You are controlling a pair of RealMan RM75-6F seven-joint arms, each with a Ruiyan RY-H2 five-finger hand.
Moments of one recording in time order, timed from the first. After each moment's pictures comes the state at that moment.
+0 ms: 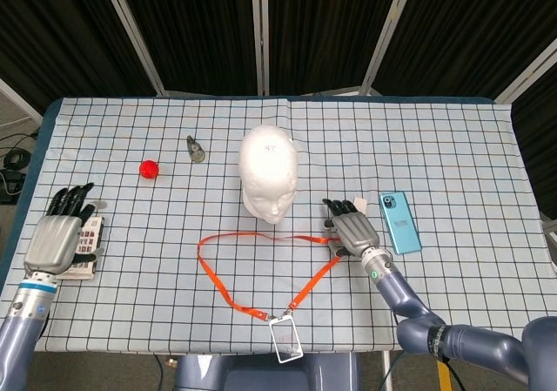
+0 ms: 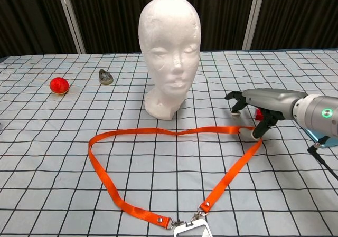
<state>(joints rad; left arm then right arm) -0.31 -1.20 -0.13 -1.67 1.34 1.23 0.26 0.73 -1.57 0.16 -1.42 -0.99 0.82 -0.31</state>
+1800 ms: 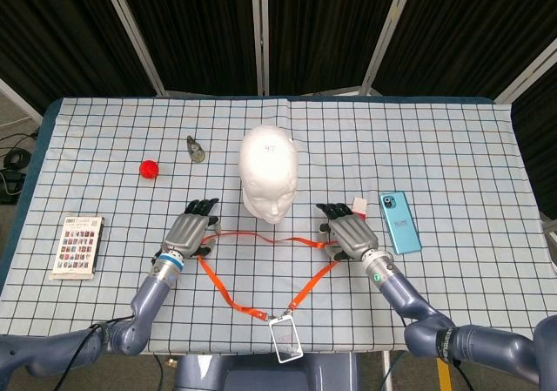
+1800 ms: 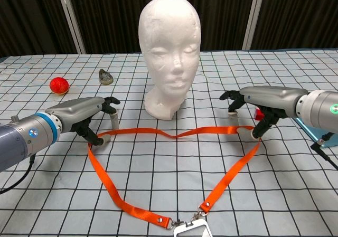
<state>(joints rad) -0.68 -1.76 -0.18 -1.32 0.99 0.91 0.39 0.74 -1.51 0.13 -1.48 -1.08 0.81 -0.22</state>
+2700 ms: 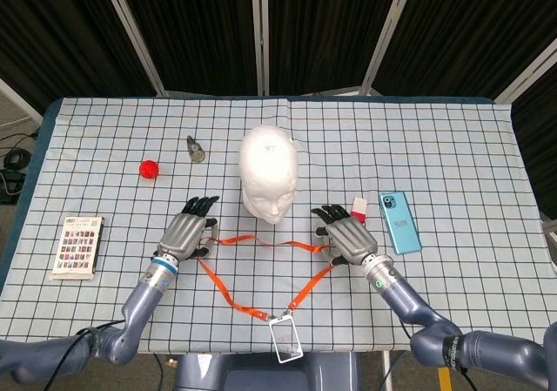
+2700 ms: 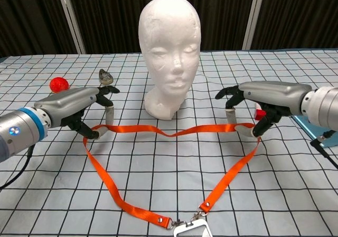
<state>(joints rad) -0.64 -1.69 -0.13 -1.40 1.17 1.02 0.28 0.72 -1.47 0.11 -1.55 -1.21 0.87 -0.17</state>
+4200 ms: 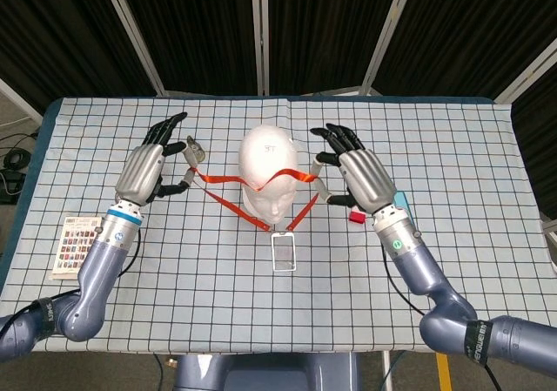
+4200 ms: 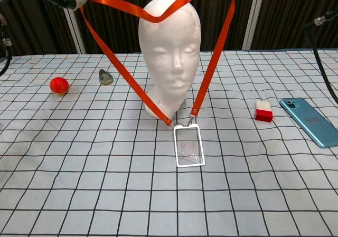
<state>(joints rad) -0.71 -1.32 -0.42 -1.77 1.00 1.07 0.08 0.78 -1.24 0.41 -1.81 -1.07 1.04 -0.05</state>
